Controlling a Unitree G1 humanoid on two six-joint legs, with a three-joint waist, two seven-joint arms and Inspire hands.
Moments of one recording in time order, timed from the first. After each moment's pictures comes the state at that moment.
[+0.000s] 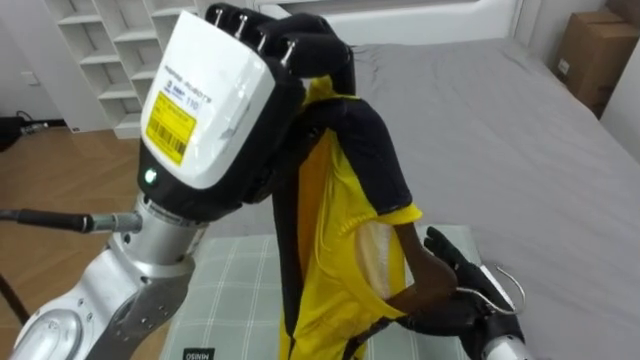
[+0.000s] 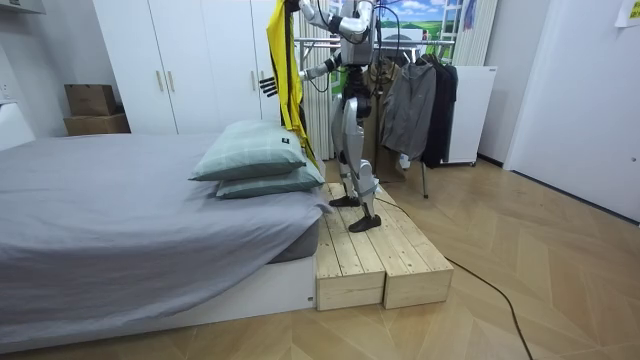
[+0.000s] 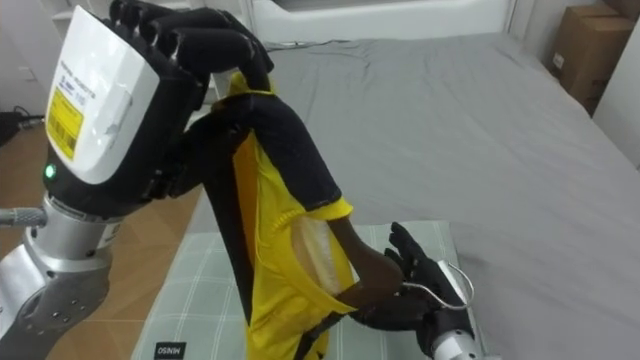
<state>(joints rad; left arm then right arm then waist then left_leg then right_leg) -0.29 0.53 -0.19 -0.28 0.89 -0.36 0.53 -0.08 -0.30 0.26 0.51 0.68 -0.20 0.14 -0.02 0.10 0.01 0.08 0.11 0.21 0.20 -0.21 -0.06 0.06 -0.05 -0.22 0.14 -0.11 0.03</state>
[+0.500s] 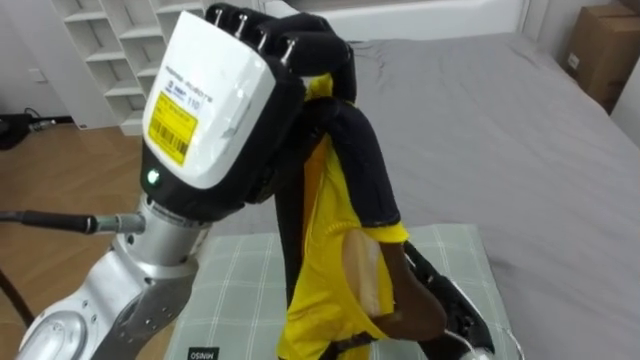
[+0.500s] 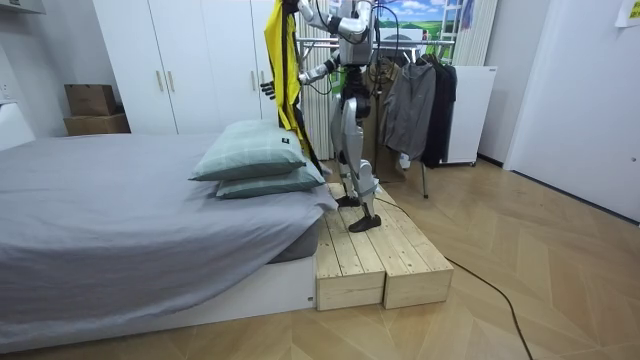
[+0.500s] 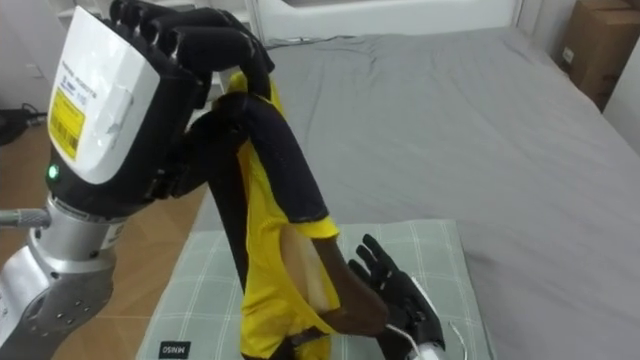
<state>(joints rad) -0.29 0.51 -0.21 -0.28 0.90 -0.35 0.53 -0.08 -0.26 0.37 0.51 0.83 -0.17 0.21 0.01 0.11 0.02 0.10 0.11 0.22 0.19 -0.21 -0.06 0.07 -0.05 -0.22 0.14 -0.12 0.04</state>
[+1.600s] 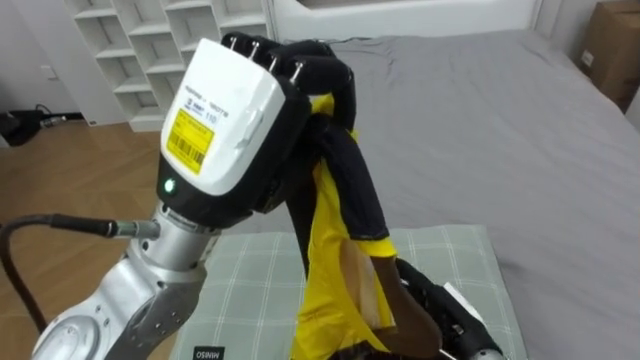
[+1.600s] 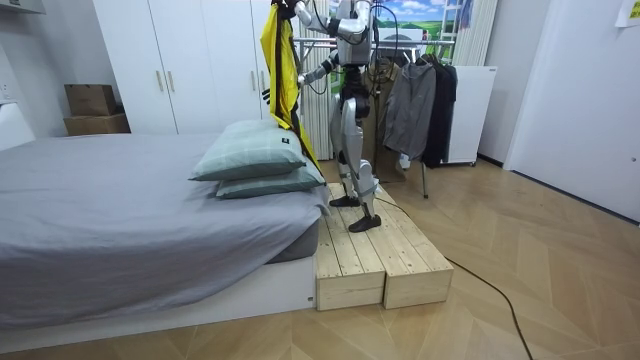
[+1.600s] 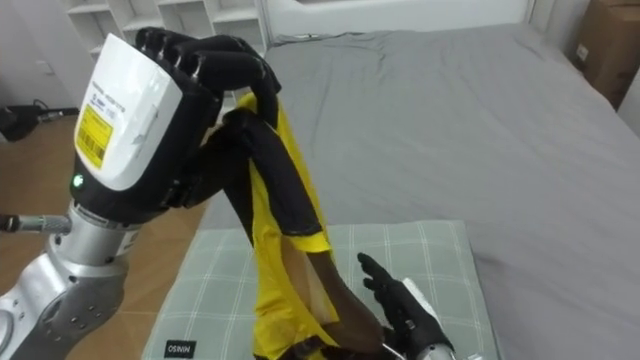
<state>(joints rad) -0.28 0.55 -0.23 -0.22 0.90 -0.34 0.53 -0.09 -0.34 0.32 0.54 0.10 -0.18 0.04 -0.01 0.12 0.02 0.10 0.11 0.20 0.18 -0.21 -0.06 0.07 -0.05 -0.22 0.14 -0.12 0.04</state>
